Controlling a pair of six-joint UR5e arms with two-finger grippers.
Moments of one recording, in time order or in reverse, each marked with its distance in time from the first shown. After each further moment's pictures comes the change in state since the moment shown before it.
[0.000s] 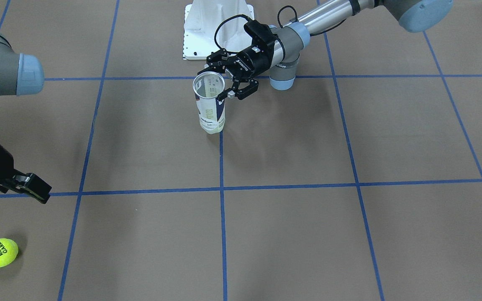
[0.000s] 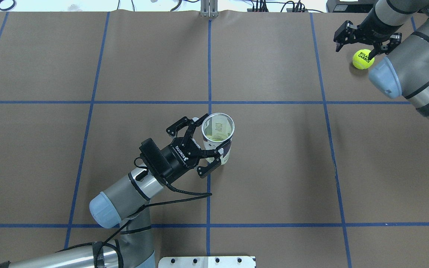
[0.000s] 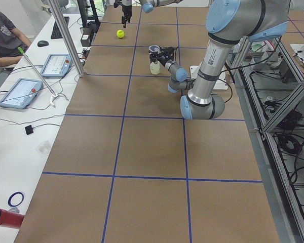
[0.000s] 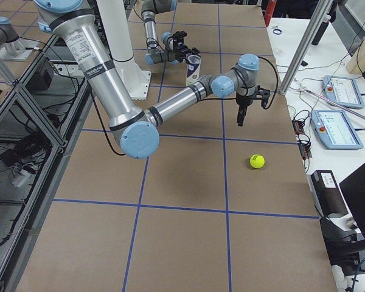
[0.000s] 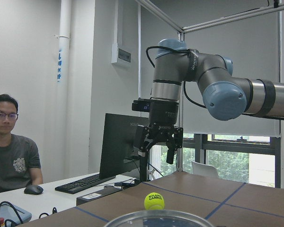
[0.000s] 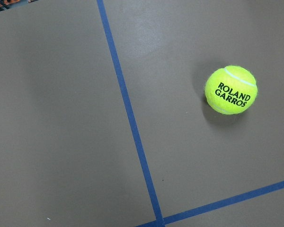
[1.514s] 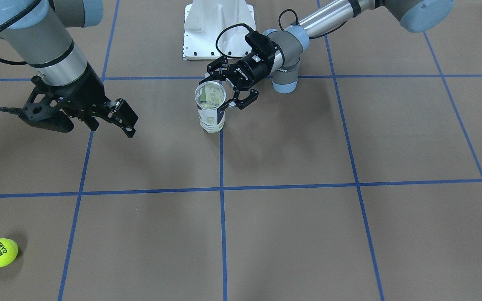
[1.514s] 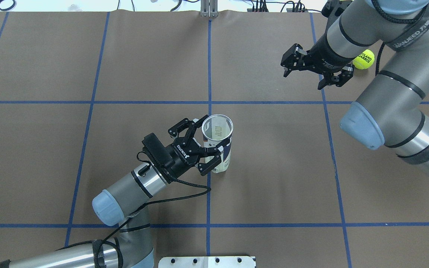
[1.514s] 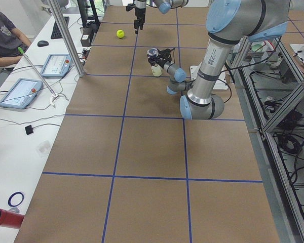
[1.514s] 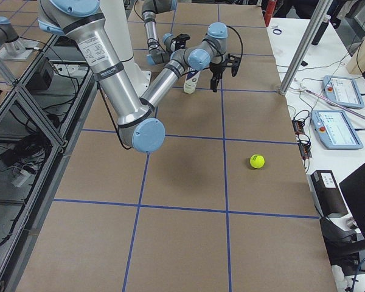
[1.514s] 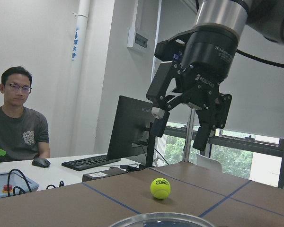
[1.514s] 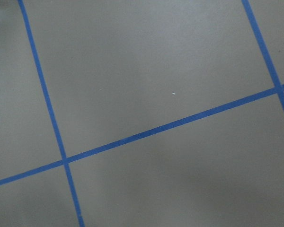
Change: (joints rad) left arm -0.002 0.000 0.021 0.057 0.000 -0.170; right arm -0.194 0.016 0.322 -0.101 -0.014 0.293
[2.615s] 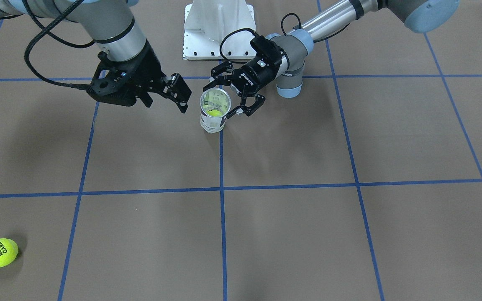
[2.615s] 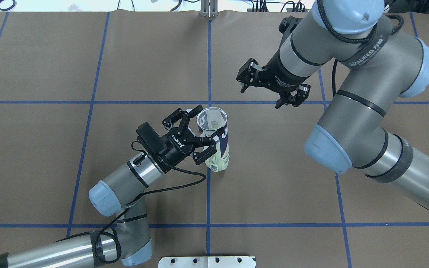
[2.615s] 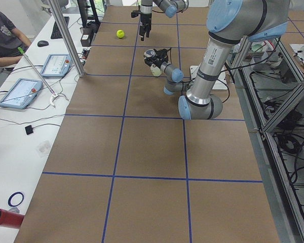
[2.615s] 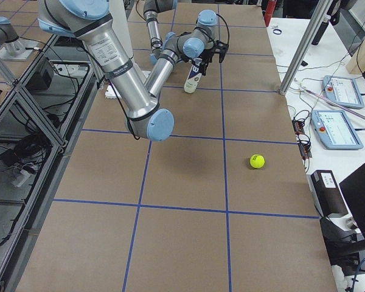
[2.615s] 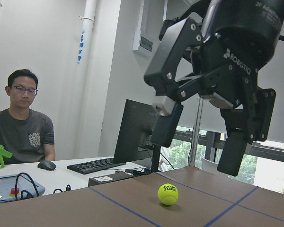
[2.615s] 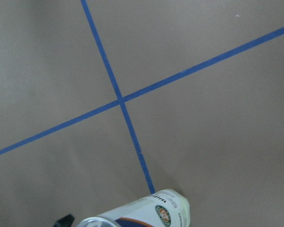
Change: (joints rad) left arm -0.040 0.002 0.008 0.002 0.000 -0.040; right arm -0.130 0.106 0.015 0.005 -0.003 0.190
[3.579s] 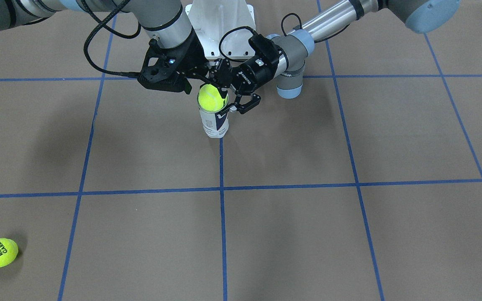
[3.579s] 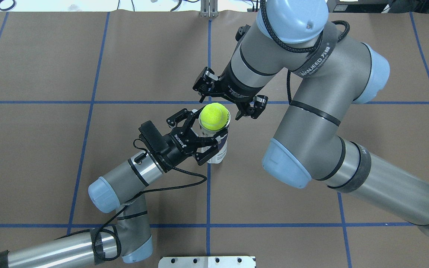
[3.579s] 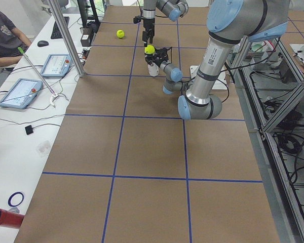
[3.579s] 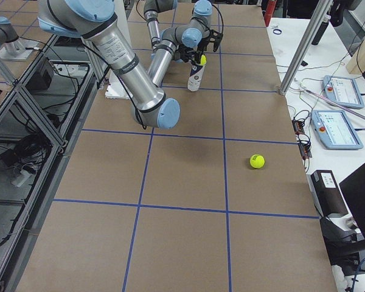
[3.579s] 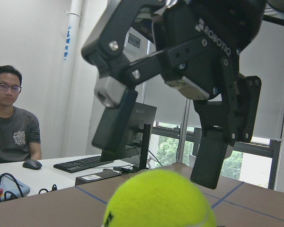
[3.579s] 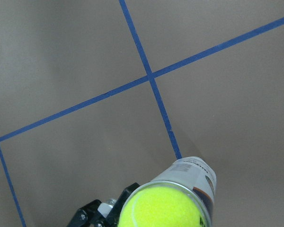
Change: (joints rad) left arm -0.011 -0.003 -0.006 0.004 -0.049 0.000; right arm -0.107 0.155 -0.061 0.000 -0.017 0.124
